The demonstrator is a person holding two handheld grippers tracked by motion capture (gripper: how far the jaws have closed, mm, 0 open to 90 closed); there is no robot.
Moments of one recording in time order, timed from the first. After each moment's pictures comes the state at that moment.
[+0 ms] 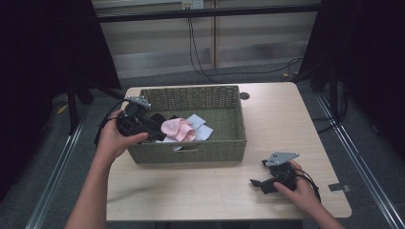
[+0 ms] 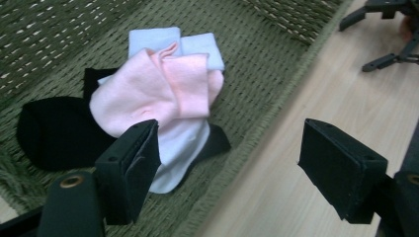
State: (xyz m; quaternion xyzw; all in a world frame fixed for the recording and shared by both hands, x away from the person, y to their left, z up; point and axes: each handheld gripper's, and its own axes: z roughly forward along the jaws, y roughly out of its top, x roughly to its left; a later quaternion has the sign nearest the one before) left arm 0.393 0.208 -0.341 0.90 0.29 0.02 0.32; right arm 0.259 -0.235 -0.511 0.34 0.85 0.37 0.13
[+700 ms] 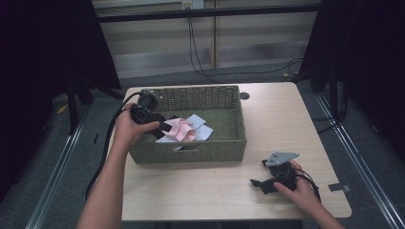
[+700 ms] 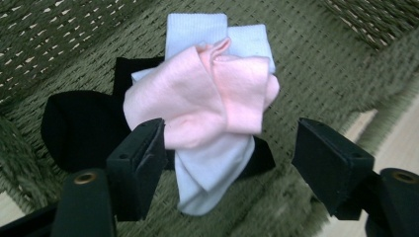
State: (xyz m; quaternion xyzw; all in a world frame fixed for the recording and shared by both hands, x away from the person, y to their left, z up) left arm 0.441 0.185 -0.366 0.91 0.33 0.02 0.27; right arm 0.260 -0.235 -0.511 0.34 0.85 0.37 0.13
